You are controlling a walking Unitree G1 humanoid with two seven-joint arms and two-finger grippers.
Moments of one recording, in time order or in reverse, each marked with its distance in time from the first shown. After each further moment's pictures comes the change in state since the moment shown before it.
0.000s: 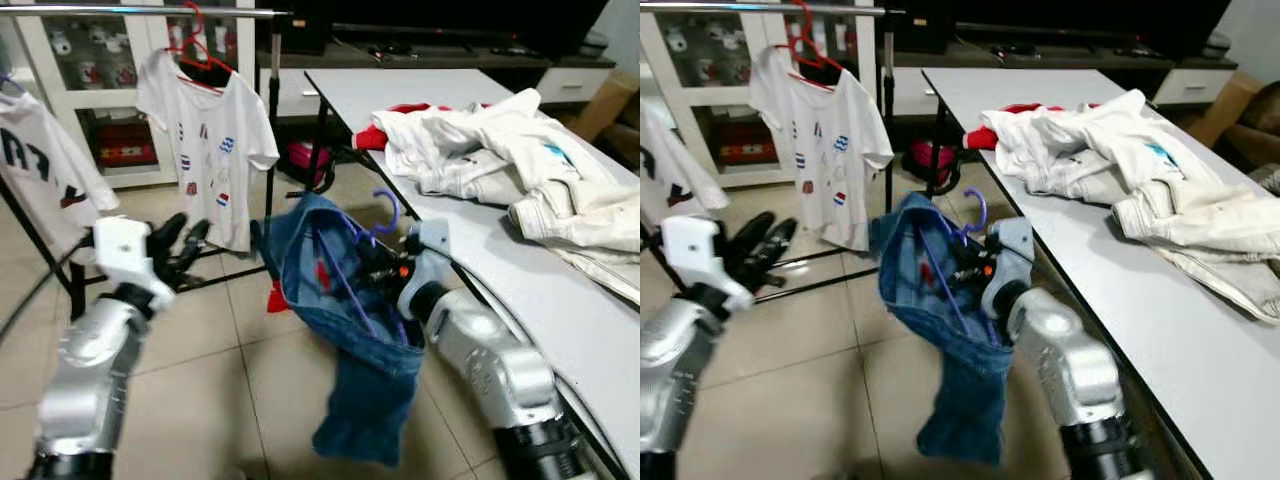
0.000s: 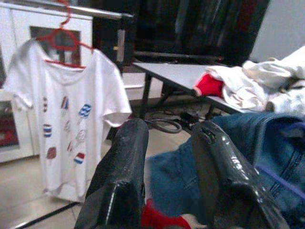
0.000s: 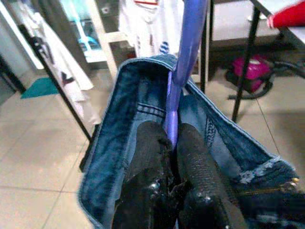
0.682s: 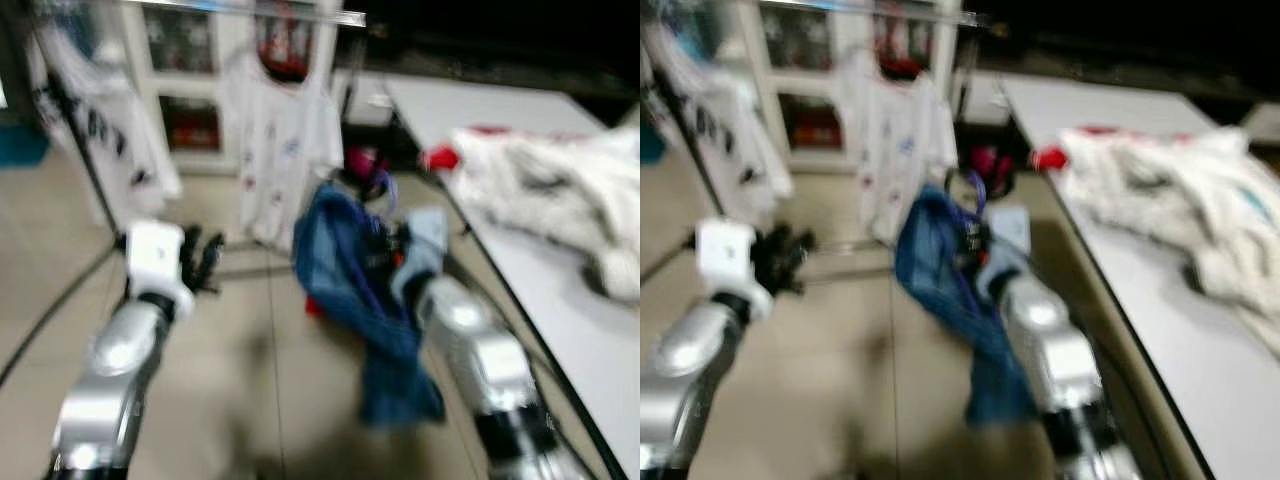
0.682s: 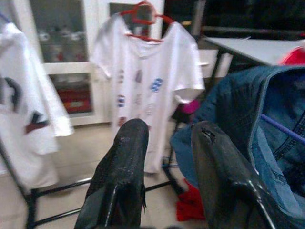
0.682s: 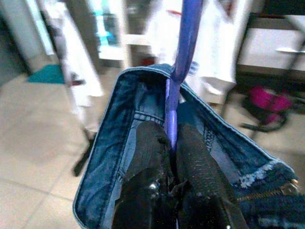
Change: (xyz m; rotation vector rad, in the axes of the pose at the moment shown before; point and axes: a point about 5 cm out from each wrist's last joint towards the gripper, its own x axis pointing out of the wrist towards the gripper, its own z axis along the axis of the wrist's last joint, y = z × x) left arm 0.002 -0.012 -0.007 0.069 0.108 0.072; right arm 0.021 0.002 0.012 -0.127 -0.083 -0.045
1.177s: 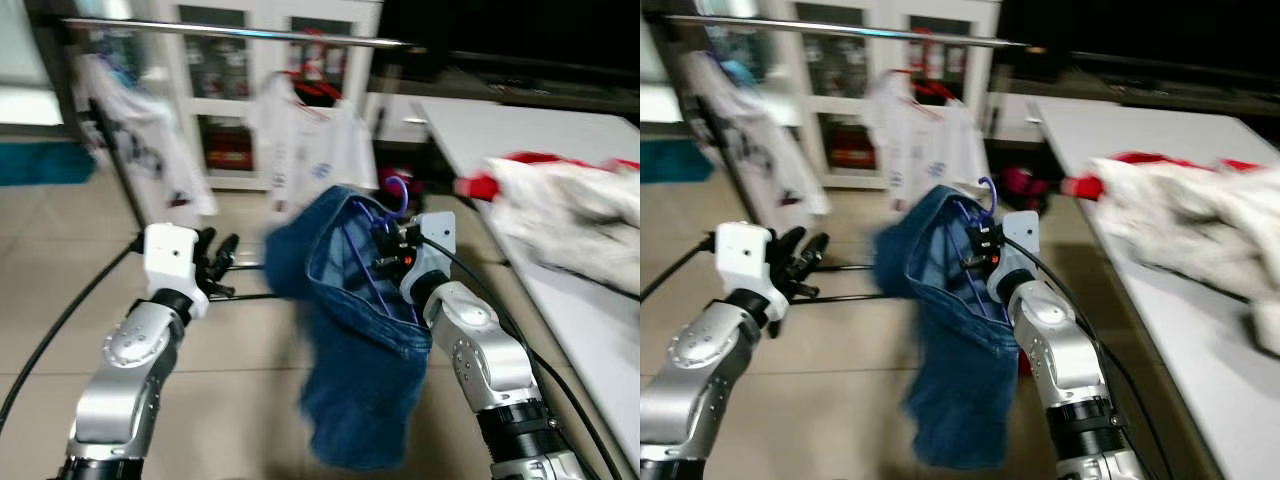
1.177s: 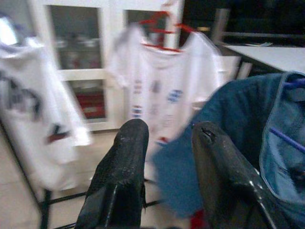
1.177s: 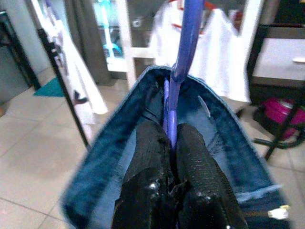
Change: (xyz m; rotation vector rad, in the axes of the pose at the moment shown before) left arm 0.003 -0.008 0.000 -0.042 0.009 -0.013; right arm -0.005 -0.016 -0.010 0.023 0.003 -0.086
